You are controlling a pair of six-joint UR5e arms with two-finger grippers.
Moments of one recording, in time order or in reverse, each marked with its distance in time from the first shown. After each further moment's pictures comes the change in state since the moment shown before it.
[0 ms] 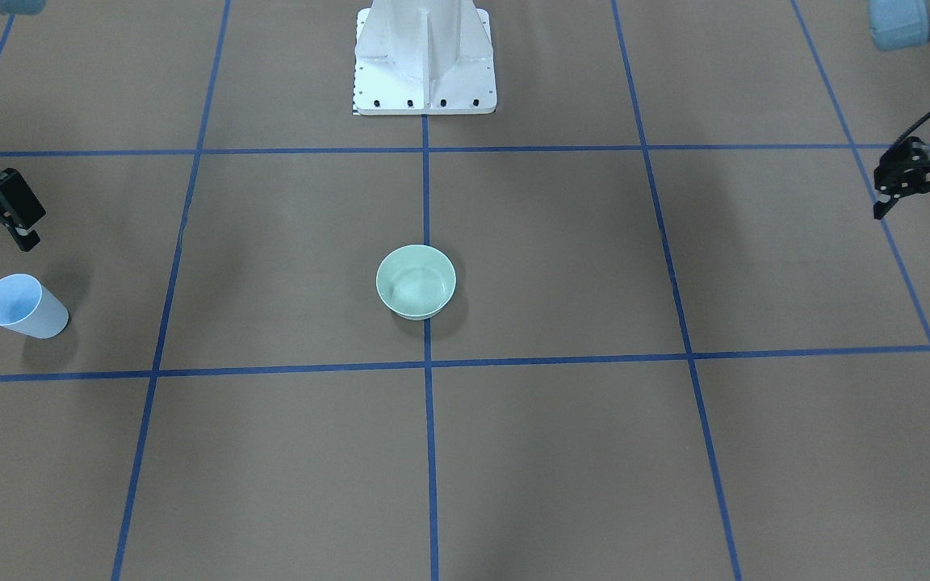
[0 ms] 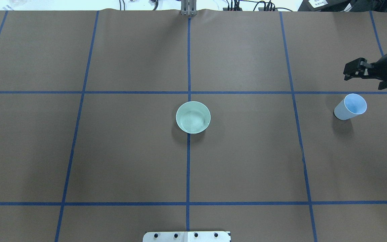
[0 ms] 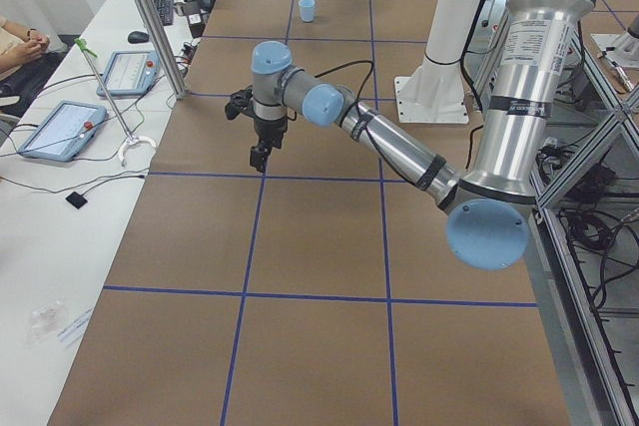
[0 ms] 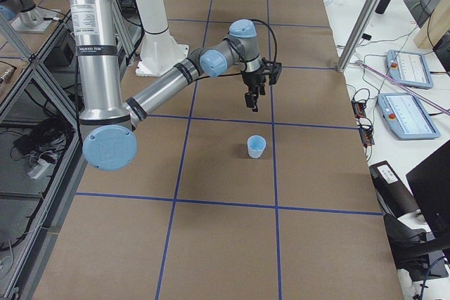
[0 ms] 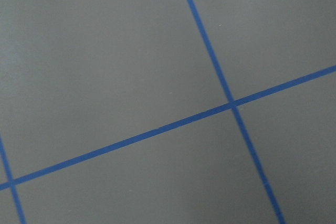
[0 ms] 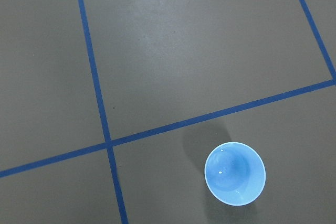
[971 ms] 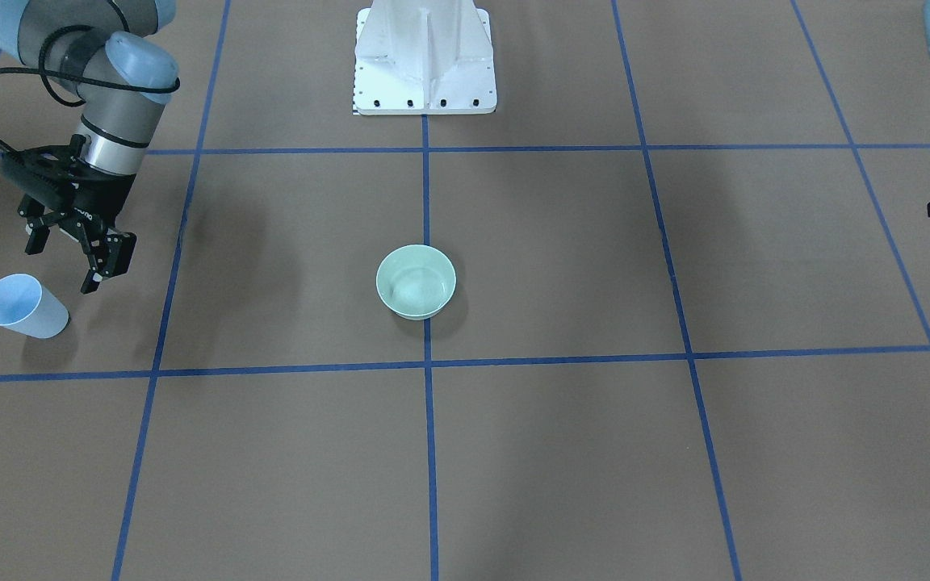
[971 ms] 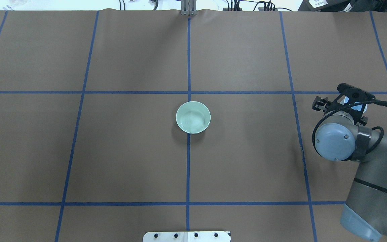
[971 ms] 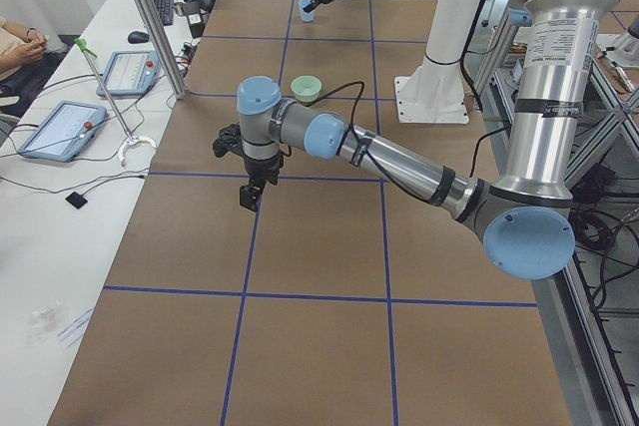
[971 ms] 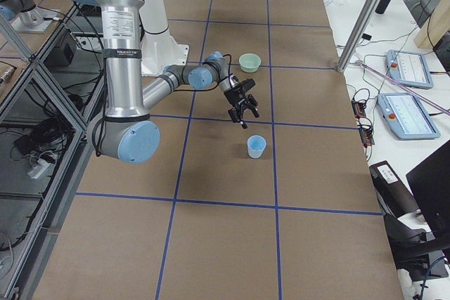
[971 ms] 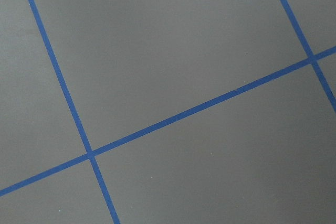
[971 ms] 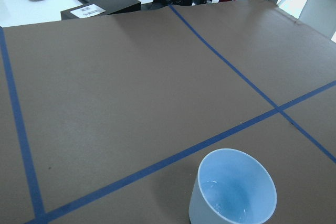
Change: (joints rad) left arm -0.062 0.024 0.054 0.000 -0.046 0.095; right arm -0.478 -0.020 -0.184 -0.097 -0.809 0.617
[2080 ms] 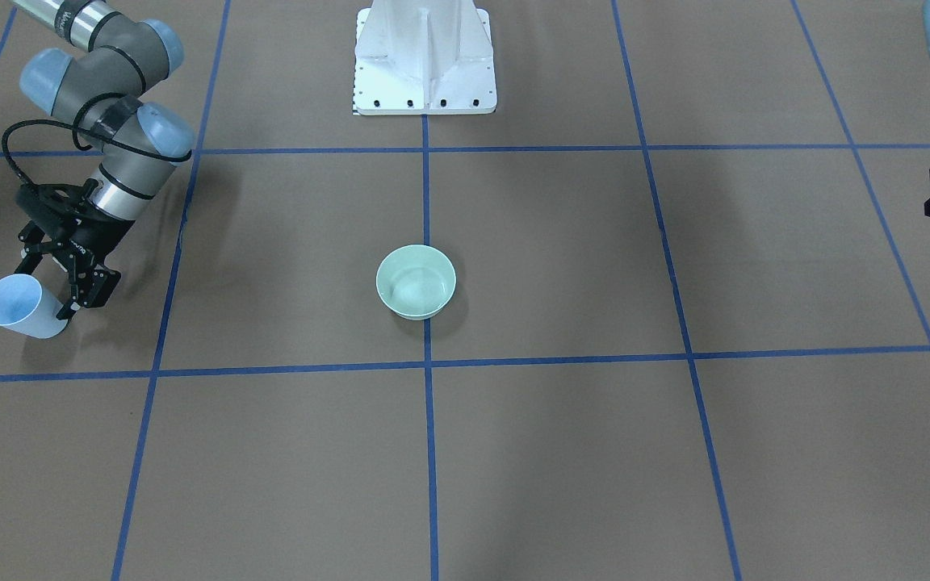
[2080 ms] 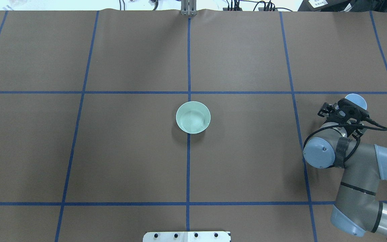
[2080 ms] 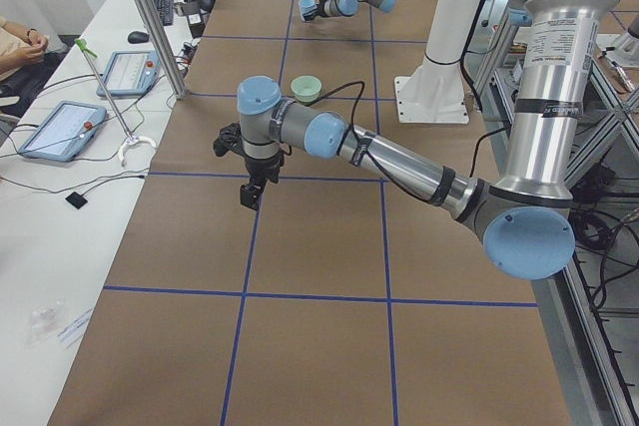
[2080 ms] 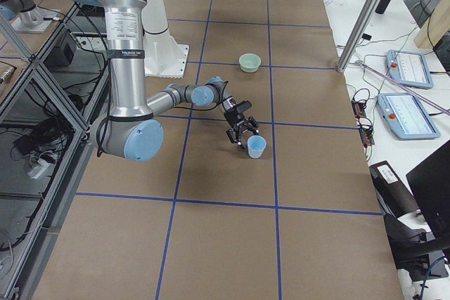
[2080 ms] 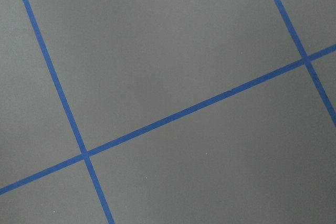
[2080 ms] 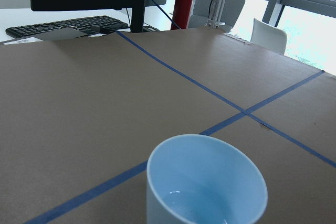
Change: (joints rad) left arm 0.000 0.000 -0.002 0.000 -0.010 0.000; right arm -0.033 0.013 -0.201 -0.019 -0.102 0.249
